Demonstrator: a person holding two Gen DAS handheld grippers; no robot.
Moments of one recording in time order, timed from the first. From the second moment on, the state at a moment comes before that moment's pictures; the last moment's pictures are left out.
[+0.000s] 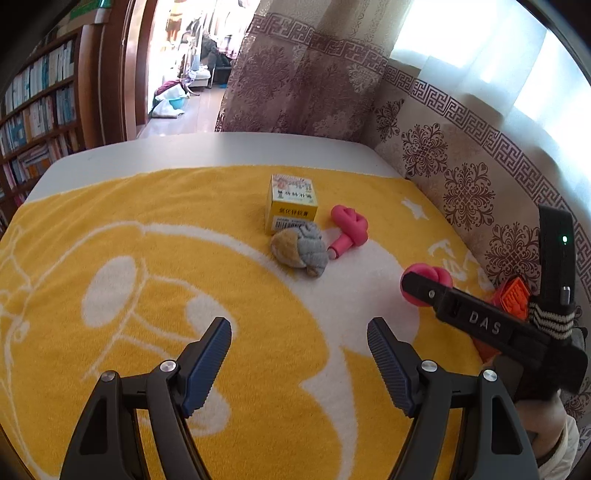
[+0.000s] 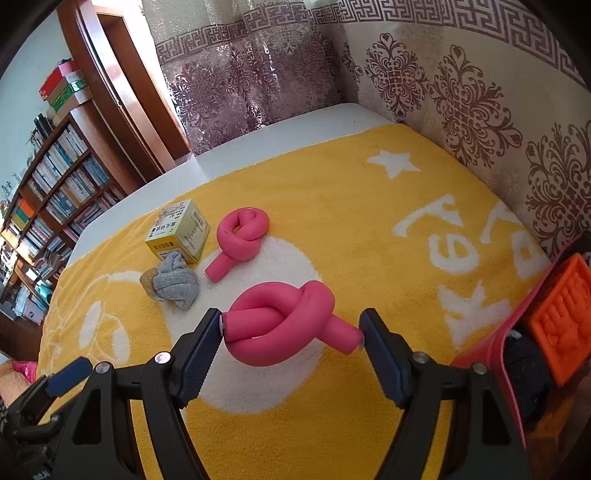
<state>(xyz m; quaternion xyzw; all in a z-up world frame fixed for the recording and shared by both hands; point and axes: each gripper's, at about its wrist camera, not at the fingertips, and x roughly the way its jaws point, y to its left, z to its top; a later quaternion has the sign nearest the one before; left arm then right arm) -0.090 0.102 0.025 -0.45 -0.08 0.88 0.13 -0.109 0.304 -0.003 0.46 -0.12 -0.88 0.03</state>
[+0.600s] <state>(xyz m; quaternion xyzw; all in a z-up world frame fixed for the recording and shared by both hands) -0.165 0.118 -0.006 -0.45 -0.09 0.88 0.11 -0.110 0.301 -0.011 0.46 -0.11 -0.88 0.03</state>
